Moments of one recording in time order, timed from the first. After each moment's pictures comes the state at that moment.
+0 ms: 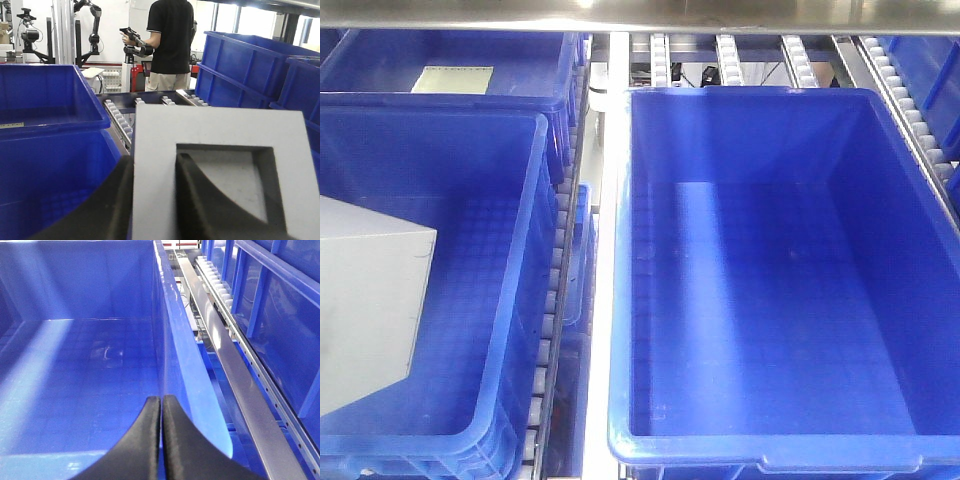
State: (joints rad) left arm -0.37 0.32 -0.56 -0.20 0.30 0.03; right arm -0.09 -0.02 0.03 0.01 0.22 0.01
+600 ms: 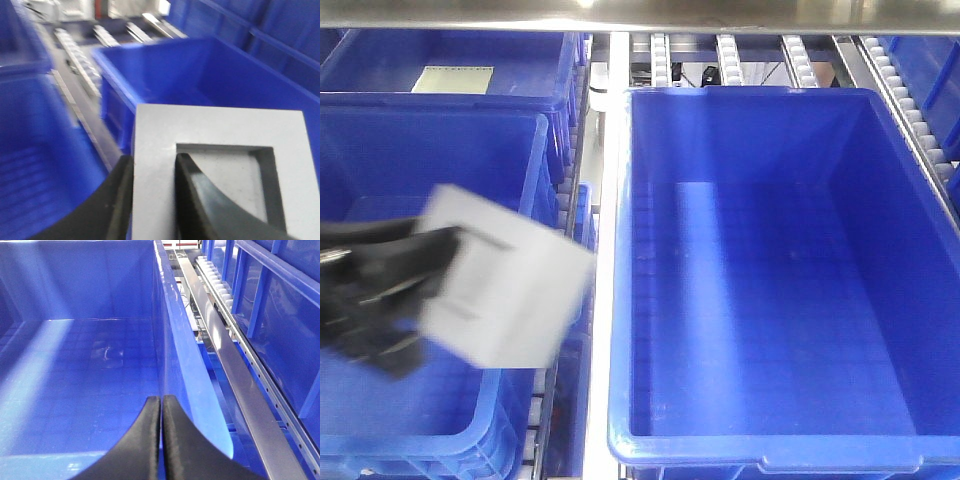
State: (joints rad) left arm -0.53 0.83 -0.68 -0.46 0.20 0.30; right arm -0.09 -0.02 0.03 0.01 0.22 0.01
